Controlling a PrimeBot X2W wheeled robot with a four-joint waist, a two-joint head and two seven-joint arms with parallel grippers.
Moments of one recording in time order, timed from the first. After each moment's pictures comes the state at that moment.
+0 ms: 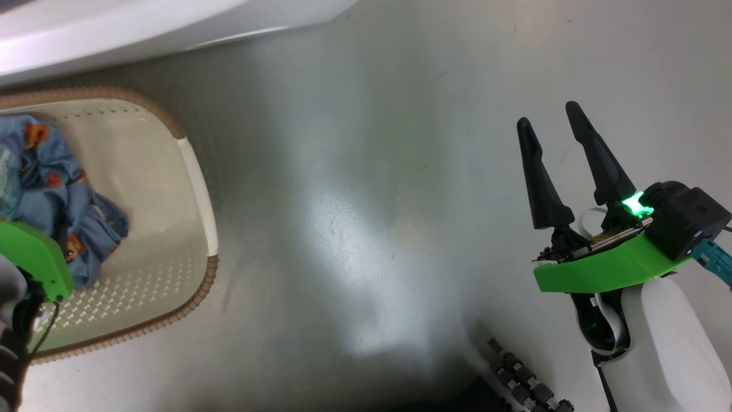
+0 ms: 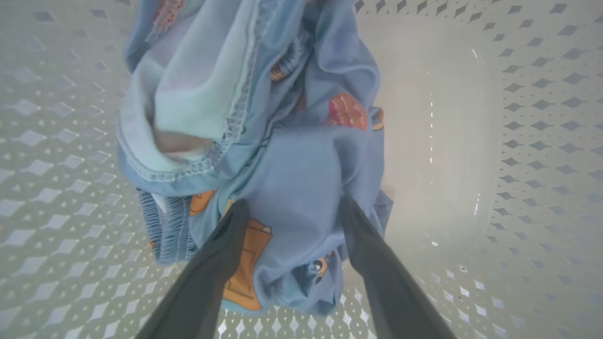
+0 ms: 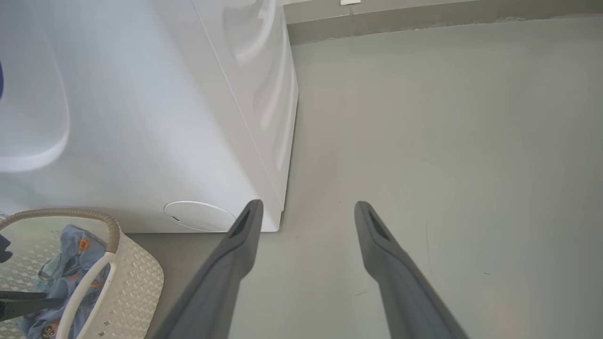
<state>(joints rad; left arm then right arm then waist) -0.89 0.39 -0.46 1.23 -0.59 -0.13 -0.05 -0.39 -0.12 0.13 0.02 0.32 0.13 -0.26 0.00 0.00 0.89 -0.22</state>
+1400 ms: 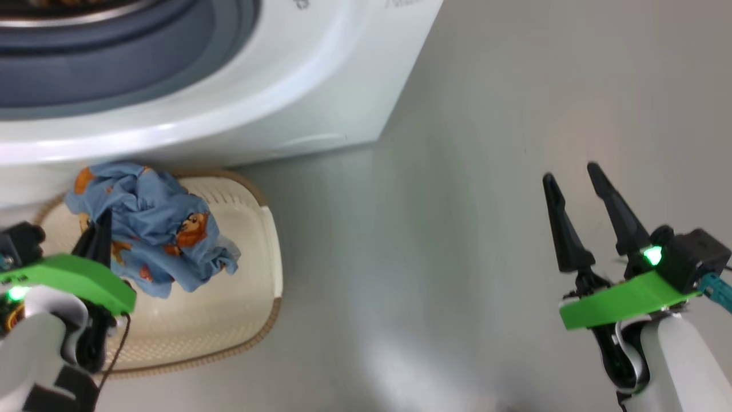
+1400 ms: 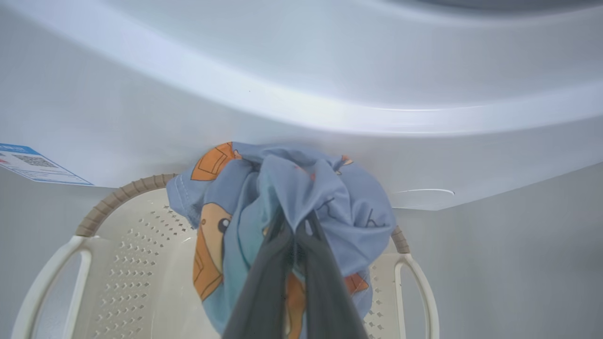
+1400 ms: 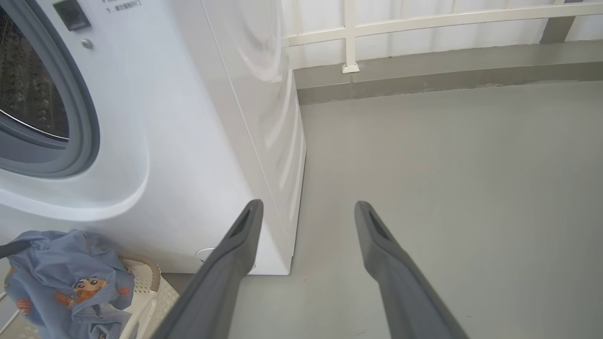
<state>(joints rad) -0.67 0.35 -0.42 0.89 -0.86 -0.13 -0.25 -0.29 -0.16 0.08 0.11 0.33 0.13 -0.26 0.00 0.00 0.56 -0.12</state>
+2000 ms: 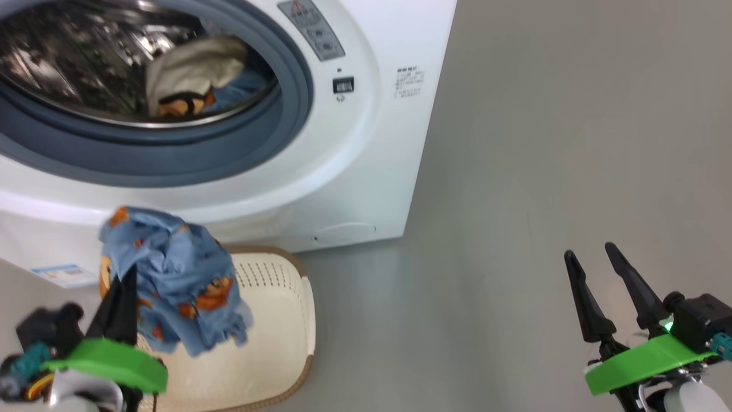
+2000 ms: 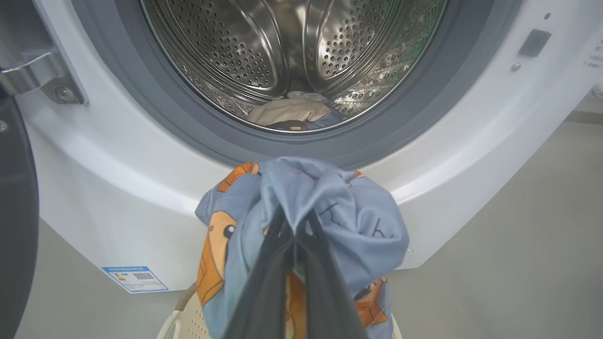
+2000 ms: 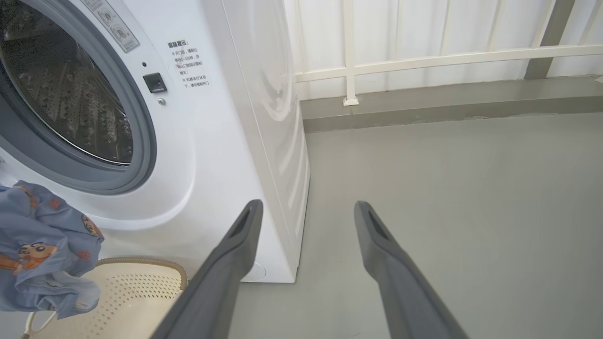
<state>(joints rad) -0.25 0.25 -0.11 0.40 -0.44 -0.13 -0.25 -0.11 -0.23 0.07 0.14 0.37 0.13 -0.26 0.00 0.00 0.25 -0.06</state>
